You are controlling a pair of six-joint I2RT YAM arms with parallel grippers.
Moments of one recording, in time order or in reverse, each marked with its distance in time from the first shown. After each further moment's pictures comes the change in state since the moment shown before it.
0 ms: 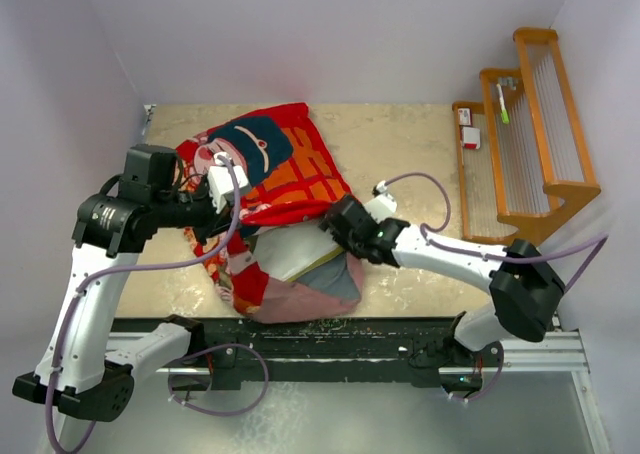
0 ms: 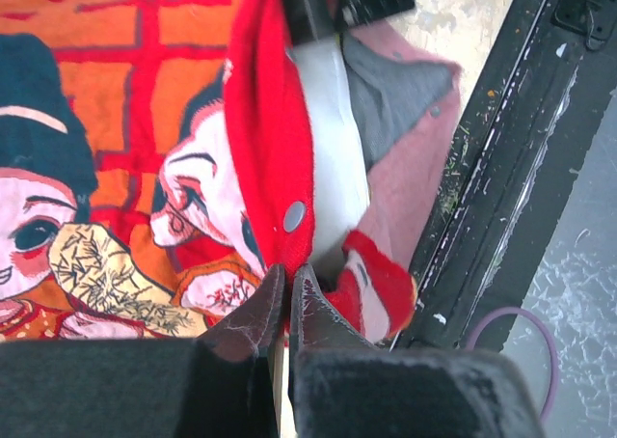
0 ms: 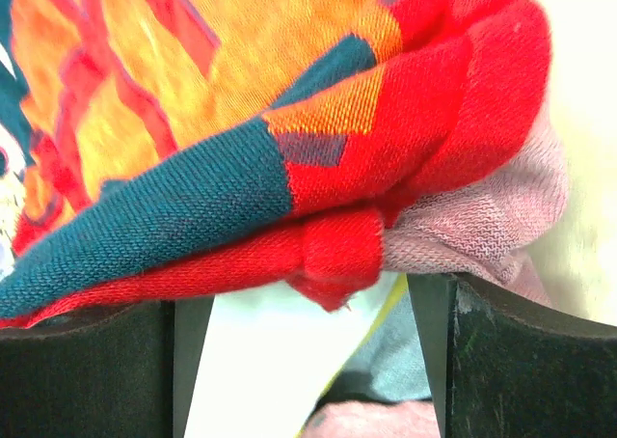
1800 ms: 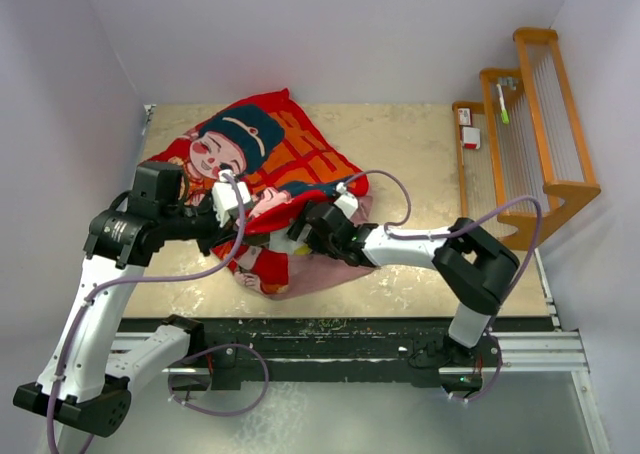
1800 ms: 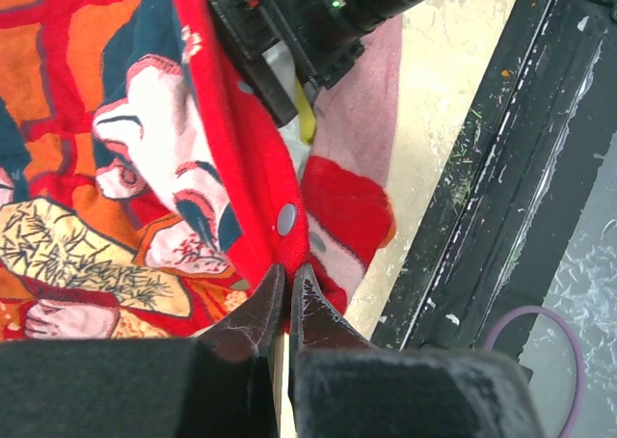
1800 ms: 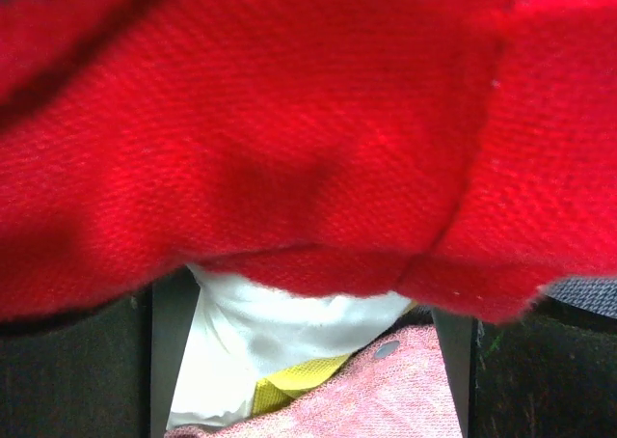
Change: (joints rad) left arm 0.000 -0.088 -0.217 0.107 -0.001 0.018; right arm -0.027 0.251 0.007 0.381 -0.212 -0.260
